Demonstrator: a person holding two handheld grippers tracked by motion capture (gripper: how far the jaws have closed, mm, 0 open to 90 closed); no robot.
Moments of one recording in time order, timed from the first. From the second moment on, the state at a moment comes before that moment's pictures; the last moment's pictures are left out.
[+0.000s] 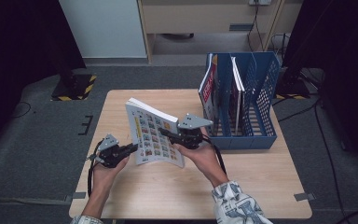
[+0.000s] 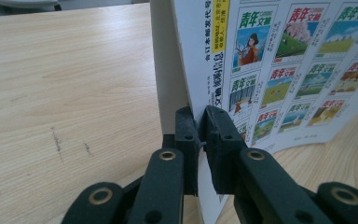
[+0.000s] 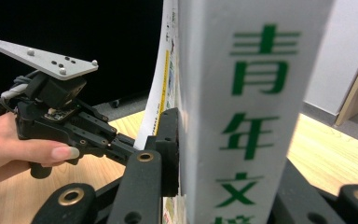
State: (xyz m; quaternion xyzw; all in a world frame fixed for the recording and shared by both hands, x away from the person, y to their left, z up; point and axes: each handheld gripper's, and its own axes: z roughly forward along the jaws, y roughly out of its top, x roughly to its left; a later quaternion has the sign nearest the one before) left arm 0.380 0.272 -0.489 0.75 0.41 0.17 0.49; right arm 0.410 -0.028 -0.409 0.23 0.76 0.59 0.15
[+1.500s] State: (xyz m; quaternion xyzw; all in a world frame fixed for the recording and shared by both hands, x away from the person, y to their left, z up) left arm 0.377 0.271 -0.489 0.75 0.40 0.18 0.49; right arm 0.413 -0.020 -0.399 0.22 0.74 0.61 0.15
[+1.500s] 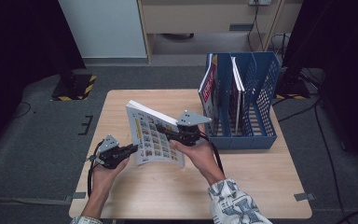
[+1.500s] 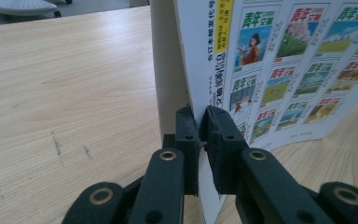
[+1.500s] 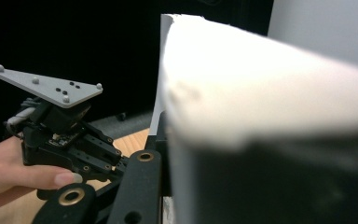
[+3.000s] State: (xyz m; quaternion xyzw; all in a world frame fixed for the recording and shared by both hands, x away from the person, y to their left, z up) left arm 0.382 0.280 -0.495 0.74 0.42 0.17 0.49; right arm 0.399 -0.012 -0.401 0.21 0.74 0.62 0.16
